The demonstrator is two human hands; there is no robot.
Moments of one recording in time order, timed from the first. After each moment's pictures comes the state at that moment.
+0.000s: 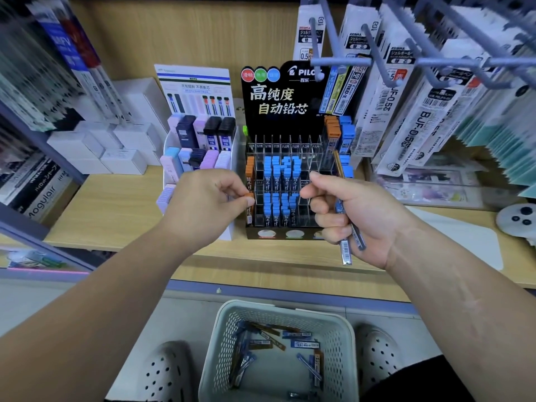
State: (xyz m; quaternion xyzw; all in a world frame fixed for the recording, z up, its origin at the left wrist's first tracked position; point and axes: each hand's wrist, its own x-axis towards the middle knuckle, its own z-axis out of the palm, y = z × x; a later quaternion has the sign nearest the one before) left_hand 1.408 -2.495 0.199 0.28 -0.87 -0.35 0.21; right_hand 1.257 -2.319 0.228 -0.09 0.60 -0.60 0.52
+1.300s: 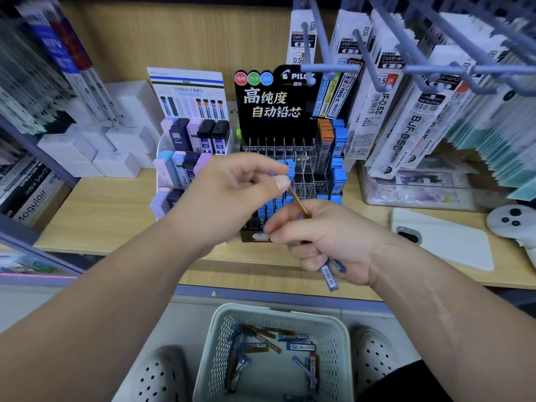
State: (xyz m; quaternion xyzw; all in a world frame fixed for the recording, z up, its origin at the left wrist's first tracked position) left_hand 1.390 -2.457 0.244 0.21 -0.76 -0.58 0.19; right_hand 1.280 -2.324 0.226 -0.22 0.61 -0.48 0.58
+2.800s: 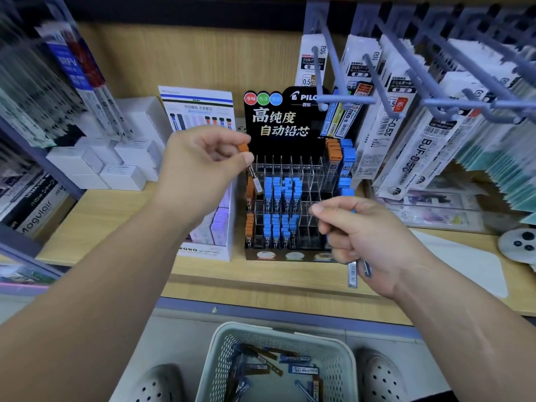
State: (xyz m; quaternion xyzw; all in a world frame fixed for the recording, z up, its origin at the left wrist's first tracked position) left_hand 1.373 -2.517 0.242 0.25 -0.74 -0.51 0.36; right_hand 1.251 -2.317 0.220 -0.12 0.66 -0.61 0.41
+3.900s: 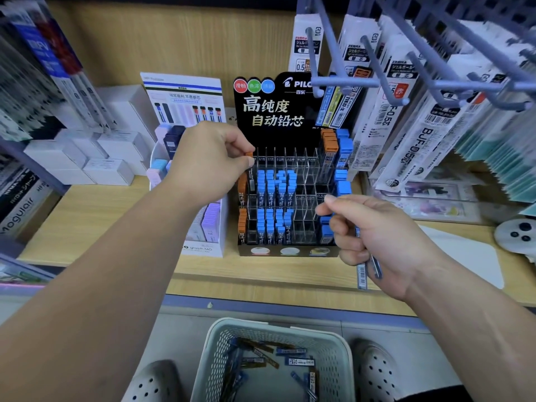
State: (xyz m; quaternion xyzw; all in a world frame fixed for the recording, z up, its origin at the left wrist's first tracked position) left_hand 1.343 -2.535 0.225 0.28 -0.86 -0.35 0.26; right_hand 1.244 -2.304 0.218 -0.11 0.66 -0.60 0.43
